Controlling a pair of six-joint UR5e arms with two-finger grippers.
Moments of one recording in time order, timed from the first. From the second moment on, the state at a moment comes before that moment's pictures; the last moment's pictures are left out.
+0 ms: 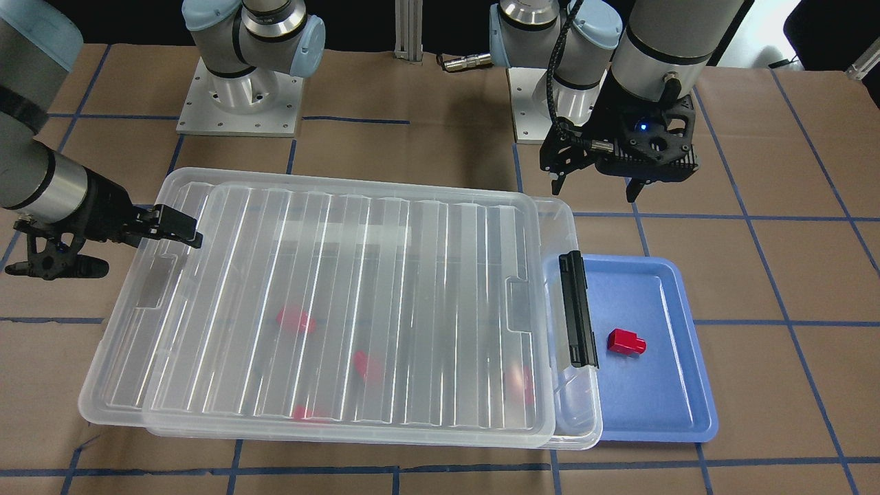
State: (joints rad) left arm -1.60 -1.61 -1.52 -1.55 1.59 0.09; right arm 1.30 -1.40 1.70 -1.62 -1.36 -0.21
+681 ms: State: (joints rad) left arm -1.60 -1.61 -1.53 -1.55 1.59 0.09; right arm 1.34 -1.40 1.66 -1.62 -1.40 -0.19
